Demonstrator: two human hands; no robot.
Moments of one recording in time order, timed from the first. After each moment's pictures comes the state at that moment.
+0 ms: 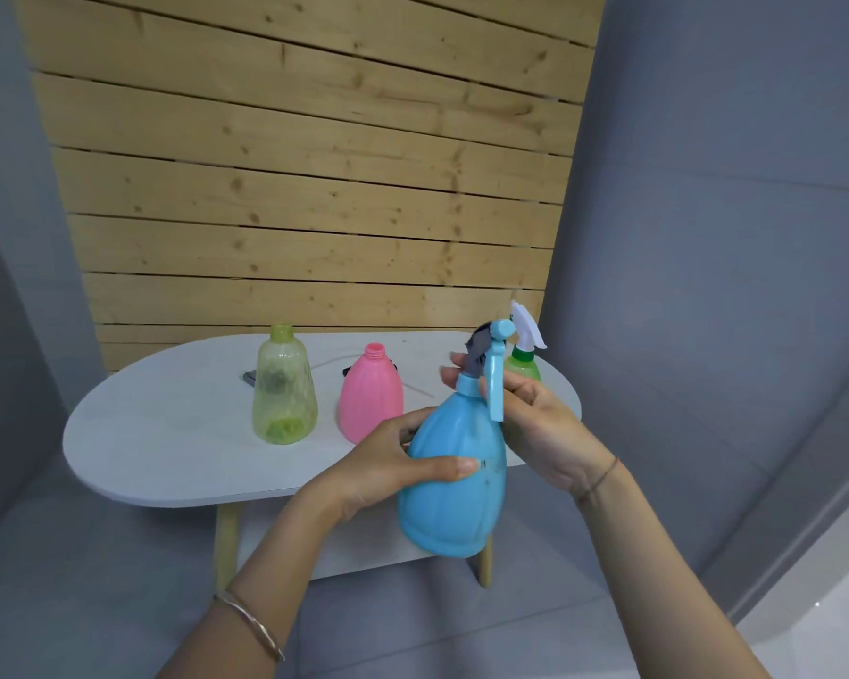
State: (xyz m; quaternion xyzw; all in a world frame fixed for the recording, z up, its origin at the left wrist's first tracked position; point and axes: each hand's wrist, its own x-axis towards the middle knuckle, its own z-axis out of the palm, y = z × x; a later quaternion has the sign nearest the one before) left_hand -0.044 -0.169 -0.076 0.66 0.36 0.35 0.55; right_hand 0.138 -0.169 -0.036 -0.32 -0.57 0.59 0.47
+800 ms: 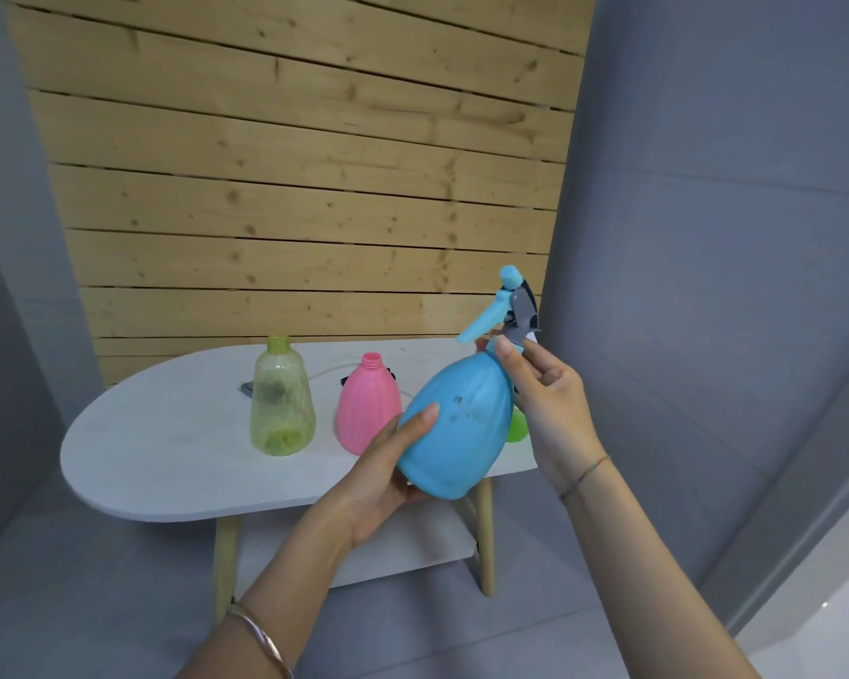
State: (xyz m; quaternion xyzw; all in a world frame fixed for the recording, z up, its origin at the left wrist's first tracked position) left_hand -0.032 -0.162 -0.087 0.45 0.30 0.44 0.72; right_hand 0.129 -0.167 -0.023 -0.40 -0.48 0.44 0.64
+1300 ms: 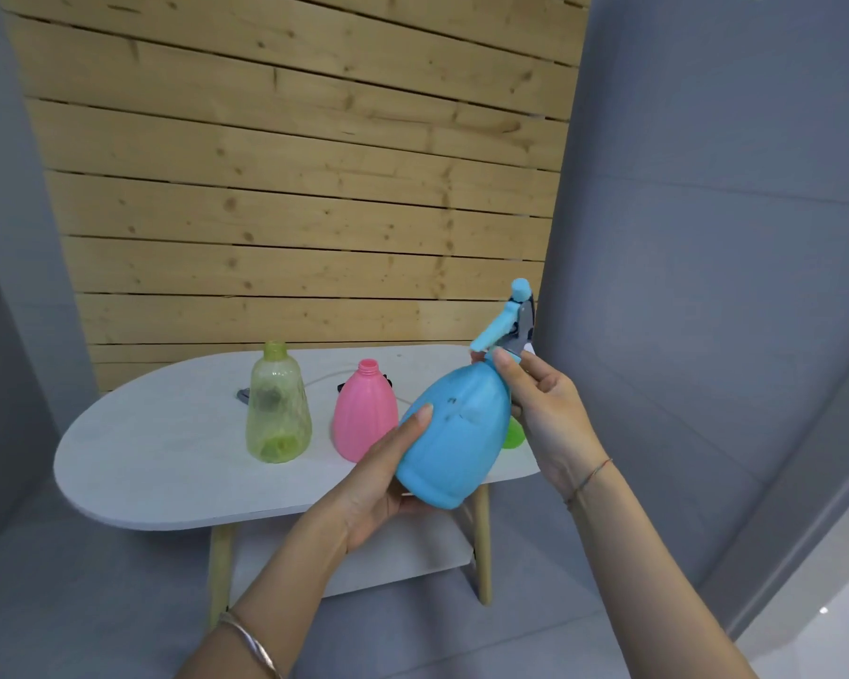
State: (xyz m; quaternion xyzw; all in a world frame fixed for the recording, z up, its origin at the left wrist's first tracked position) left_hand -0.034 -0.158 -0.087 0.47 0.31 0.42 0.71; right_hand 0.138 -0.162 -0.023 -0.42 -0.48 0.47 0.60
